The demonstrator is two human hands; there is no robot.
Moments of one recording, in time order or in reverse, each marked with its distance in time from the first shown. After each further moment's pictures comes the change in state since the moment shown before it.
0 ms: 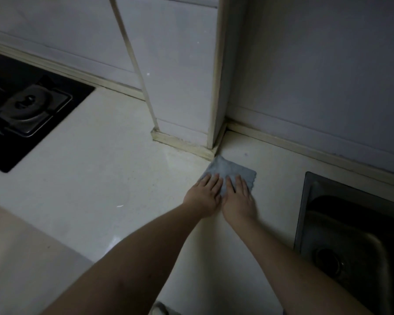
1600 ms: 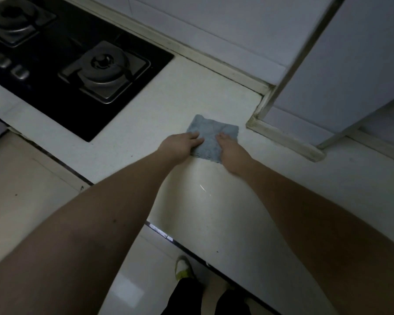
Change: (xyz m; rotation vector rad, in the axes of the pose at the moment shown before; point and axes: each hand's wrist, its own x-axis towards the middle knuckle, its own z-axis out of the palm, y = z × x) left_hand -0.104 -0.371 -0.018 -0.099 0.104 -0.110; right_hand 0.097 -0.309 0.032 0.026 -0.145 -0.471
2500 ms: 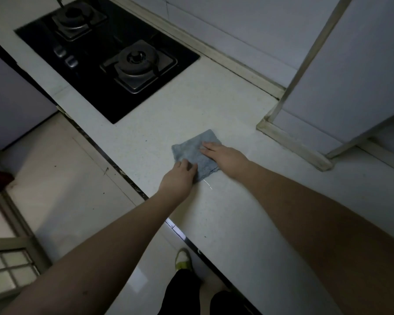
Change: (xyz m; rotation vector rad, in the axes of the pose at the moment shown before) left_hand -0.109 0.090 0.044 0.003 0.075 -0.367; right_hand -0.029 -0.014 -0.003 -0.079 -0.224 -0.410
